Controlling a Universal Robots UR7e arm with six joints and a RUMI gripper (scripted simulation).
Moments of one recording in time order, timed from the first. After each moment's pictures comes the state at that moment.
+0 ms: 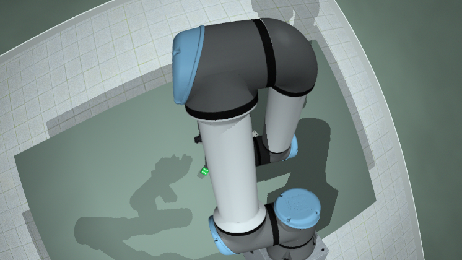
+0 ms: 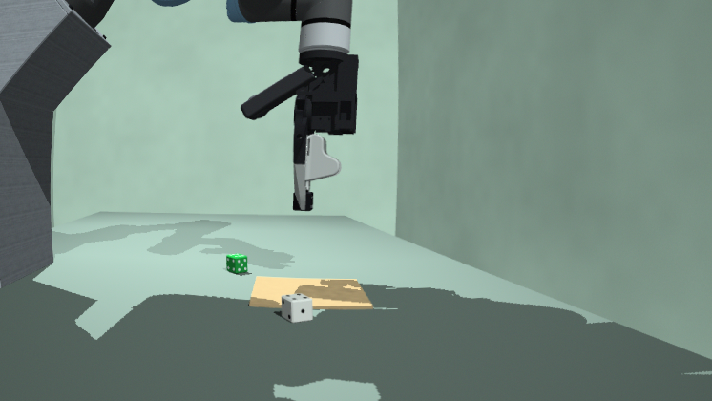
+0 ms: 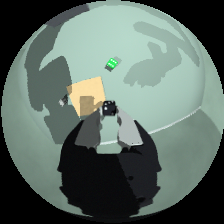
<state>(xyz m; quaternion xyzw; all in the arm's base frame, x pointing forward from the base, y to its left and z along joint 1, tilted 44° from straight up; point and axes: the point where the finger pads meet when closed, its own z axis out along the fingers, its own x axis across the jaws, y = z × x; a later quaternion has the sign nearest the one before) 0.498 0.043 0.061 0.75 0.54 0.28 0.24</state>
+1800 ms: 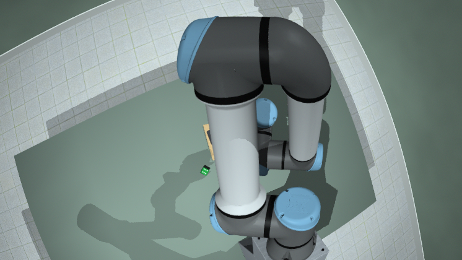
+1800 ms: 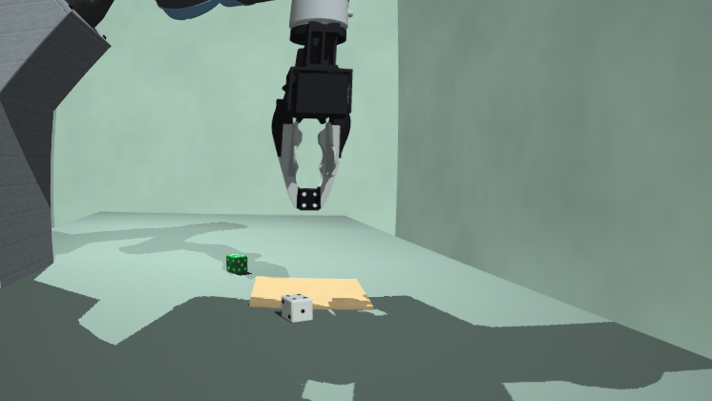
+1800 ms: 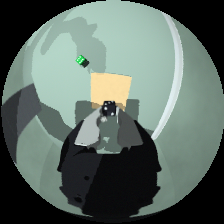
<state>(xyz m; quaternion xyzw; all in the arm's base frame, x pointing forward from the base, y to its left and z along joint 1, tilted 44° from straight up) 0.484 -0.044 0.064 0.93 -0.03 0.38 0.01</state>
